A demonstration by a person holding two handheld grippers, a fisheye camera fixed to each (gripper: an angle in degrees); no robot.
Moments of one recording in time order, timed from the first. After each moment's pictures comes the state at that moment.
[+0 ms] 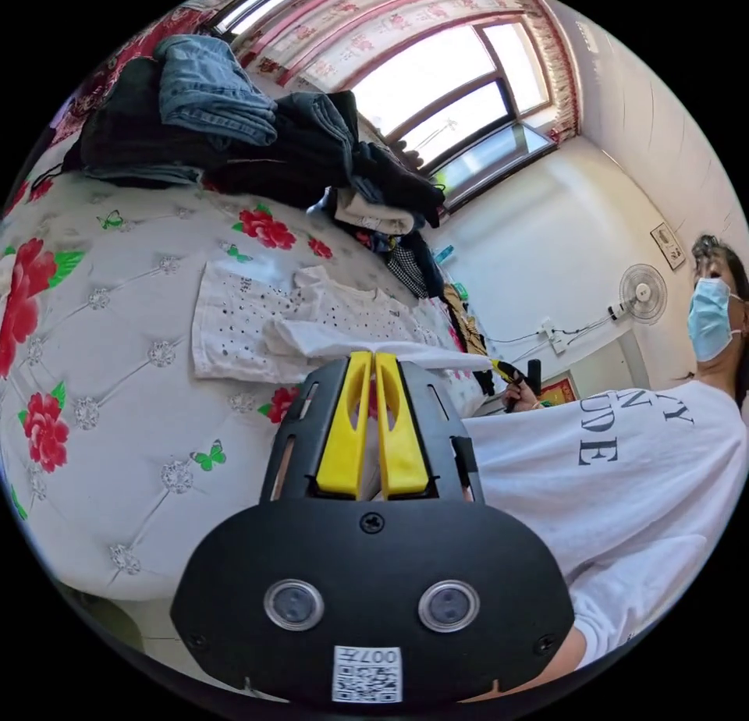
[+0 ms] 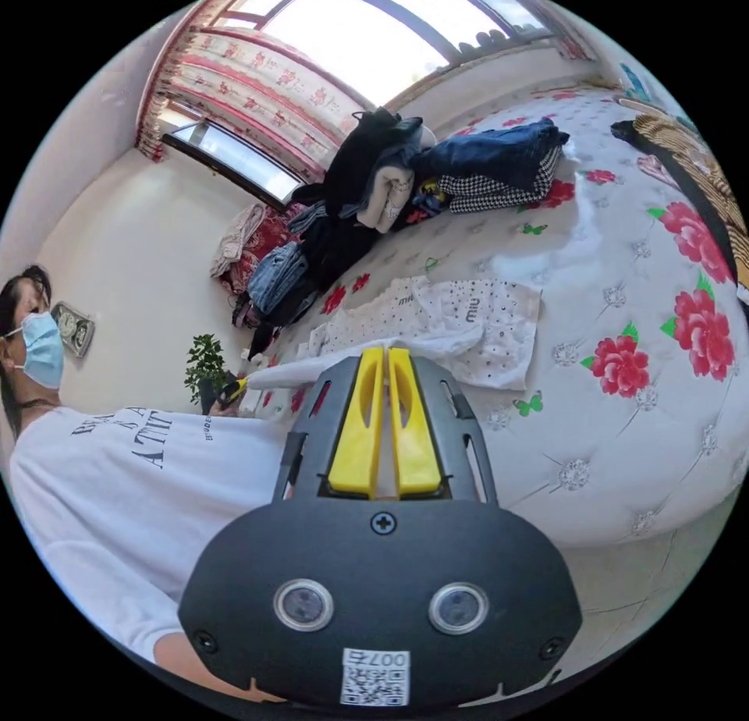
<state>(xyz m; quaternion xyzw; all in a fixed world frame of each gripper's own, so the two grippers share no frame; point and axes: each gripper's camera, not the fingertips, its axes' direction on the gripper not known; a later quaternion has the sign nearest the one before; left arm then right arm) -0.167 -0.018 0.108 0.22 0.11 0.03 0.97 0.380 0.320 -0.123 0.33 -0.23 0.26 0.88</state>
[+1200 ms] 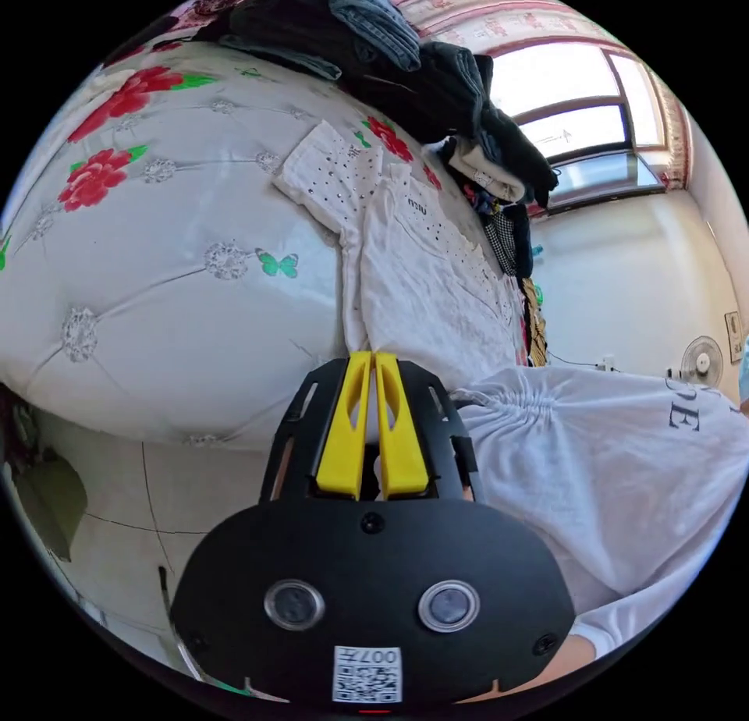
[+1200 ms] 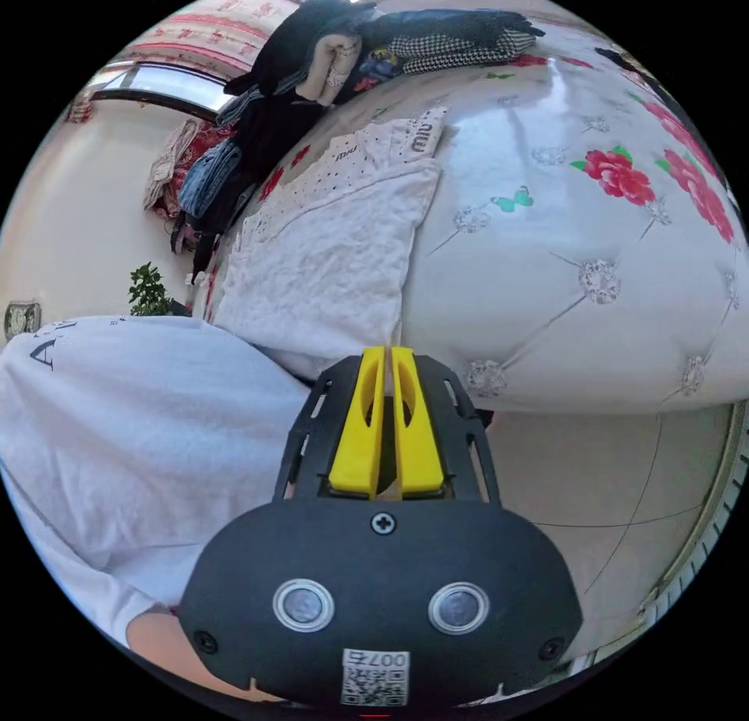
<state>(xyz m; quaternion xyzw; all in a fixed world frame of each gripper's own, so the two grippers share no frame) -0.218 0.097 0.167 0.14 0.03 -0.13 0.98 0.294 0.366 -0.009 0.14 -0.19 0.28 0.93</state>
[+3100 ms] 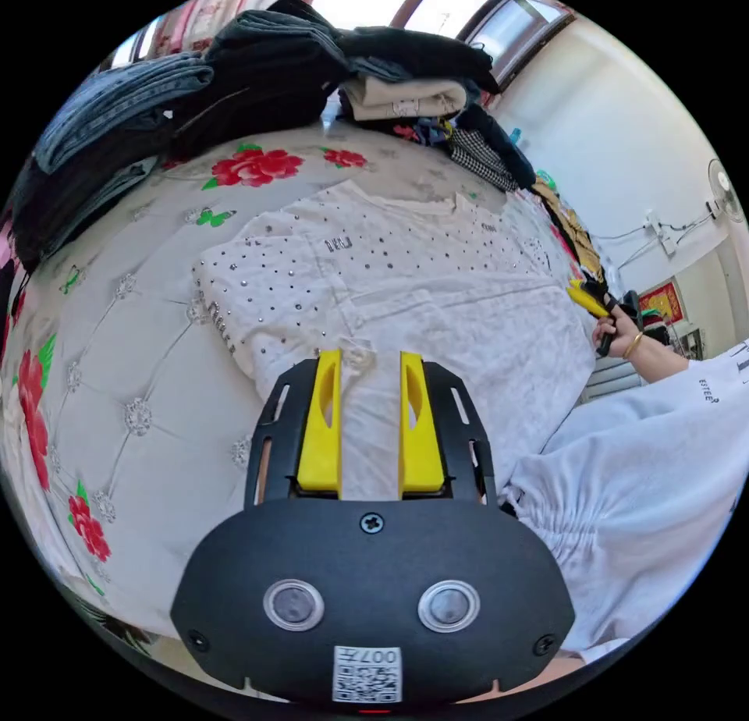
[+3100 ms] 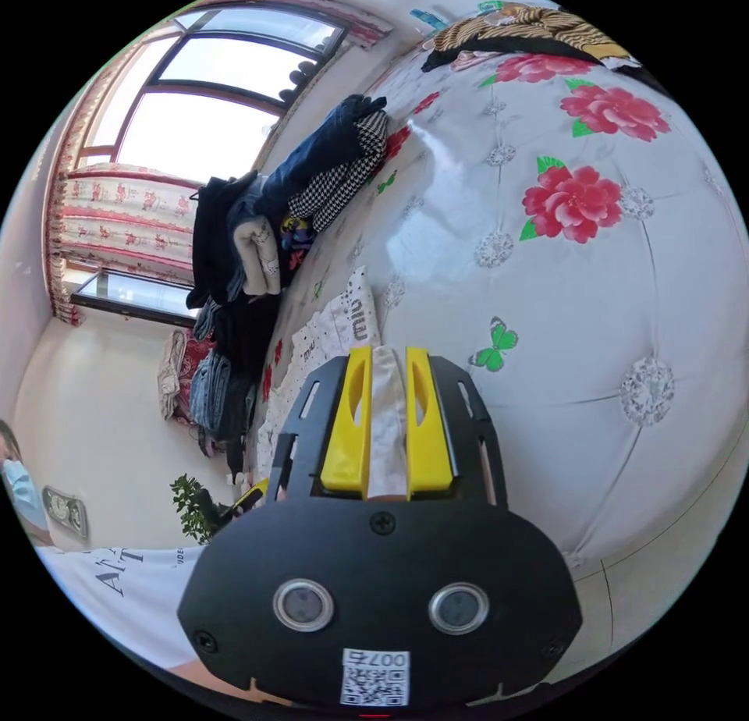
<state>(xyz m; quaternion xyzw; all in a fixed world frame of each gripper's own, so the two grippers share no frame) -0.084 -0.054 0.281 0.10 -0.10 0.10 0.99 0.420 0.358 -0.008 0.35 -0.22 0.51 0.75</state>
